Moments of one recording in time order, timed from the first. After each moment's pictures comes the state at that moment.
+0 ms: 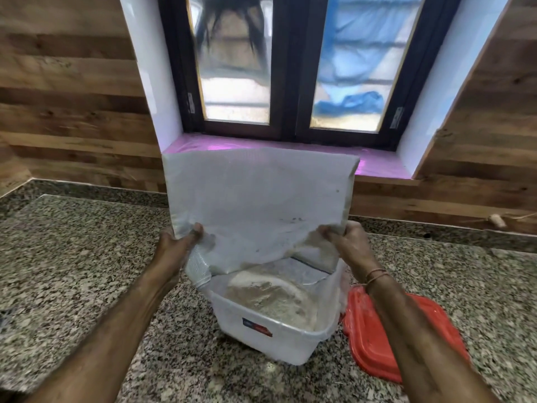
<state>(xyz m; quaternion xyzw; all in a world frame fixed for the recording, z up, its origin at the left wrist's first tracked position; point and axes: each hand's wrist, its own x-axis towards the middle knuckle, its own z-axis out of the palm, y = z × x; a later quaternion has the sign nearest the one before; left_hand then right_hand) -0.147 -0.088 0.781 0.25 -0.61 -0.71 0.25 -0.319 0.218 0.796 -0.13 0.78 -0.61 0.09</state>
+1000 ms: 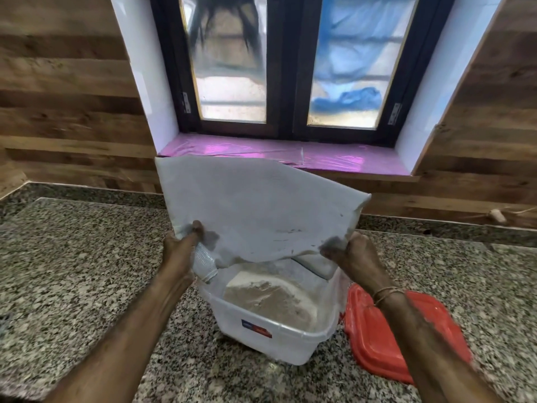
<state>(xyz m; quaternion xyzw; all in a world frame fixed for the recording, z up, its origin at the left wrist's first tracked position) -0.166 -0.066 0.780 0.31 -0.50 -0.75 0.31 -0.317 0.239 0.776 -0.20 0.91 -0.37 -0.02</state>
